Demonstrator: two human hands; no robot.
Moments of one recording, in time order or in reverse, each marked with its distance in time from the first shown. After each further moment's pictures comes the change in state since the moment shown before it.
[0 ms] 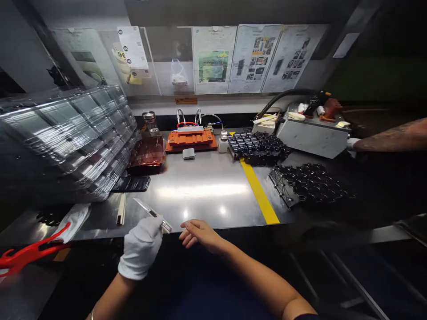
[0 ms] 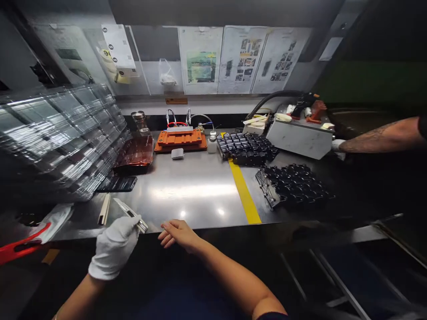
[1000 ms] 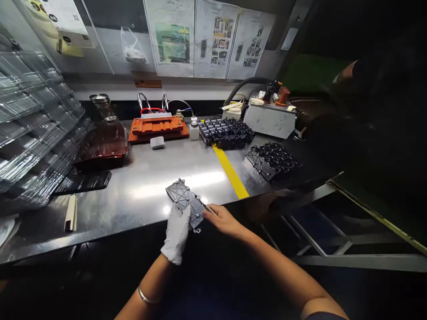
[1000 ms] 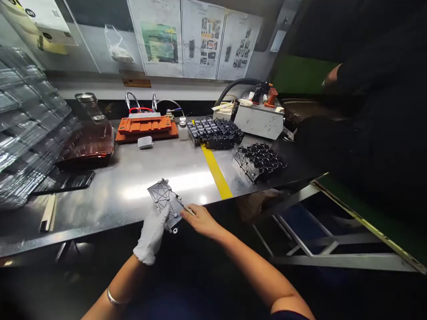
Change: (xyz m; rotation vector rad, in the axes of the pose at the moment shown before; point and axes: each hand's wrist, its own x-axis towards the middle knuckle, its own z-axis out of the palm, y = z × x) left_hand -0.013 0.169 0.018 -1.374 -0.462 -0.465; right_hand -0.101 0.028 -0.096 -0.539 0.519 -0.196
